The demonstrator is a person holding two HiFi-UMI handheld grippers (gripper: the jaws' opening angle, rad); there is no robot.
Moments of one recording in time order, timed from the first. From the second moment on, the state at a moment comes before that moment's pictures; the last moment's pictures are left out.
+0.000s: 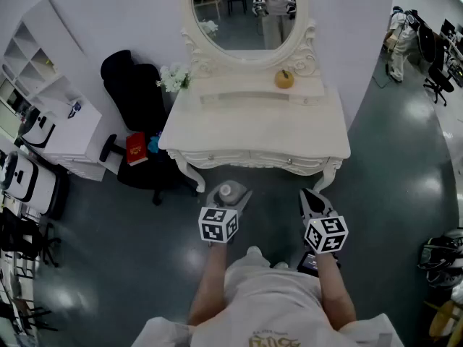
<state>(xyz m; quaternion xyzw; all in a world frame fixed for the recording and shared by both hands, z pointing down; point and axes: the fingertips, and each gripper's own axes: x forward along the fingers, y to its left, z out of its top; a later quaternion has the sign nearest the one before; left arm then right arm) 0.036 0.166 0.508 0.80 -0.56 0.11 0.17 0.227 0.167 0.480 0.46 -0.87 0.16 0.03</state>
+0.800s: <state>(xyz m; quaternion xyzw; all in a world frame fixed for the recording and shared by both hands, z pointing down) 0.019 0.156 0.506 0.80 -0.57 0.12 0.18 0.213 0.151 0.484 0.45 -0.88 0.17 0.03</state>
